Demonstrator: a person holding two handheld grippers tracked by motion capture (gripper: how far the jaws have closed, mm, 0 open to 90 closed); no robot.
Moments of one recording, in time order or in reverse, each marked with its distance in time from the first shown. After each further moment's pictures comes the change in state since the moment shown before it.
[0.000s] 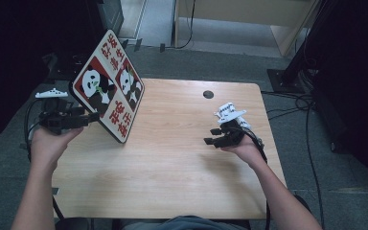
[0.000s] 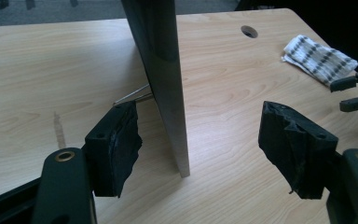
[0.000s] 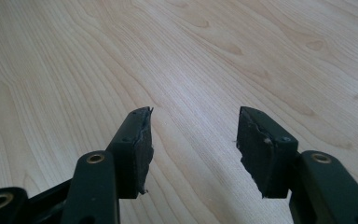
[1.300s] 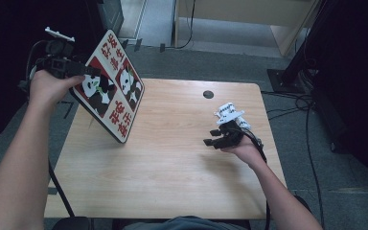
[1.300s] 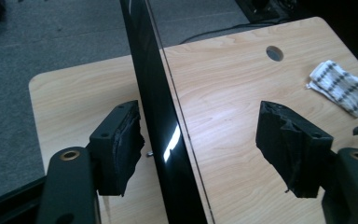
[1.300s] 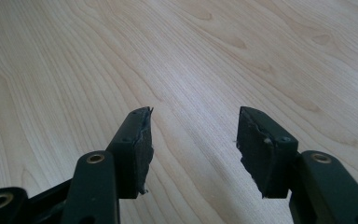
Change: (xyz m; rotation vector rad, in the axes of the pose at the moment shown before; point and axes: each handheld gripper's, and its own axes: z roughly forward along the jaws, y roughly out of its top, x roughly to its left) left arm 0.023 0.138 0.023 0.140 0.060 0.008; right arm 0.002 -0.001 0.003 0.024 -0.002 -0.012
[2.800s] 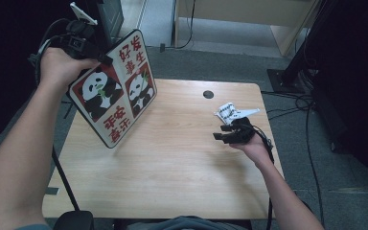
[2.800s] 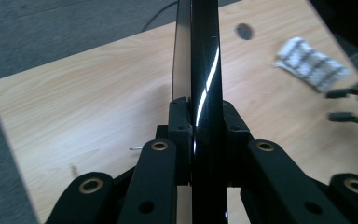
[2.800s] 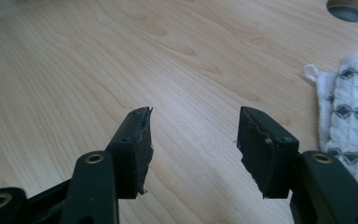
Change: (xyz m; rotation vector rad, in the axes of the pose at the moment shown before) left arm -0.056 0.051 -0.006 0.160 -0.076 0.076; right arm -0.023 -0.012 -0.024 -0.090 -0.067 0.096
